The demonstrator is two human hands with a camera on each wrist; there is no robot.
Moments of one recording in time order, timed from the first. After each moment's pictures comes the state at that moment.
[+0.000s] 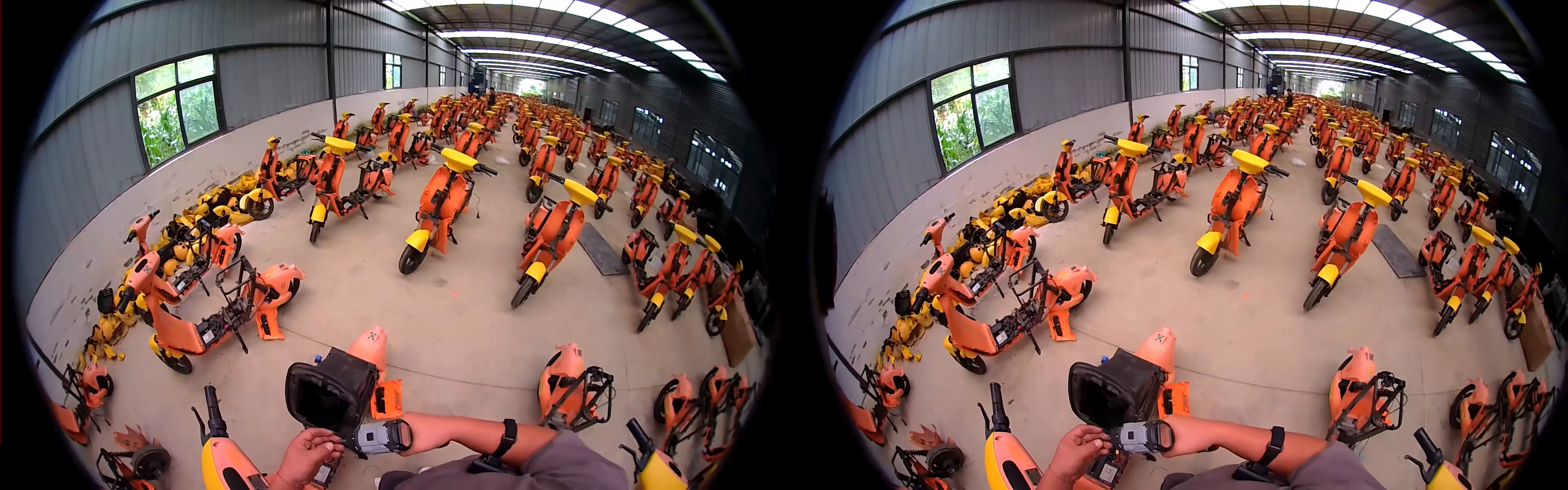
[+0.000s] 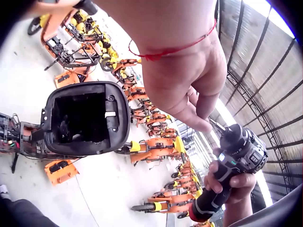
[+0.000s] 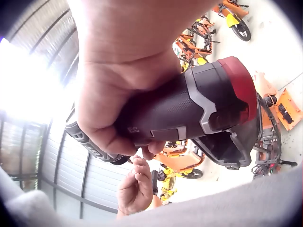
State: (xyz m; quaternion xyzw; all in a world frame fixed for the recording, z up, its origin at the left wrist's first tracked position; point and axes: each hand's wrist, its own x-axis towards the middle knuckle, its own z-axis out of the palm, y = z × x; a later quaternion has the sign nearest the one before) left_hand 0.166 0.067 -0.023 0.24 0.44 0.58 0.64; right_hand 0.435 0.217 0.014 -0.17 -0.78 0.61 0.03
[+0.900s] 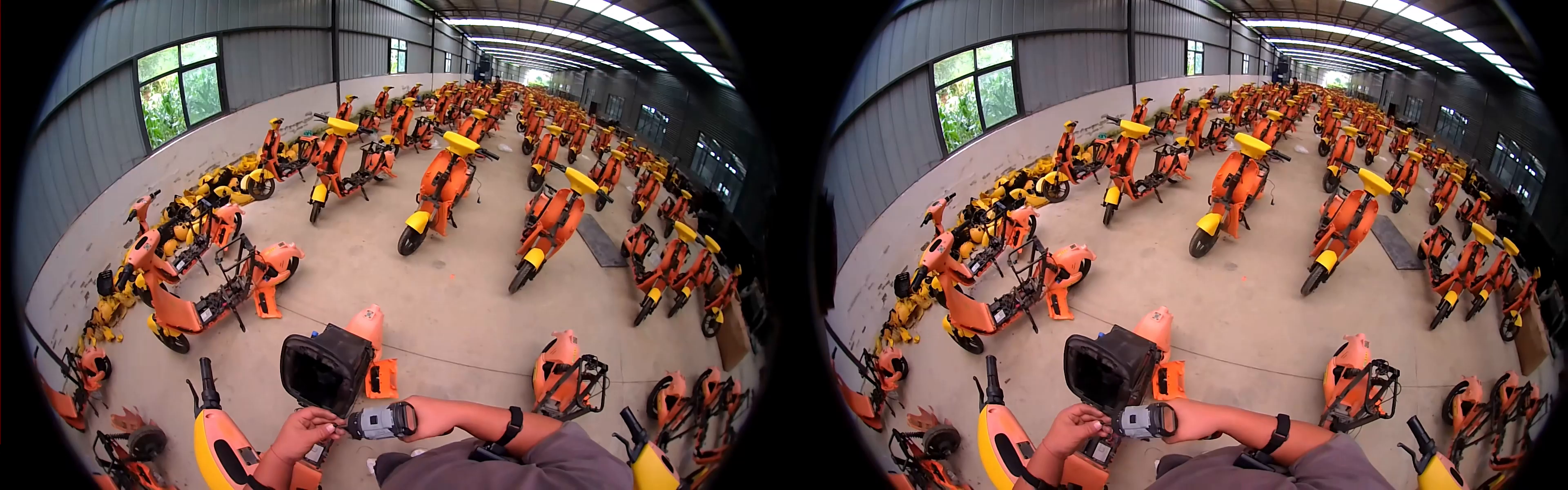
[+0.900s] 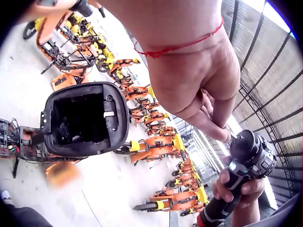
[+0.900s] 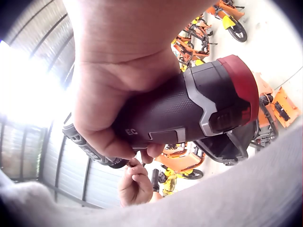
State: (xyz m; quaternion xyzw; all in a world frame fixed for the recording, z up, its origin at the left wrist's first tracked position) left_hand 0.174 0.059 -0.012 0.37 0.45 0.49 0.64; right_hand 0.458 0.192 0.038 -0.19 -0.78 0.60 0.01
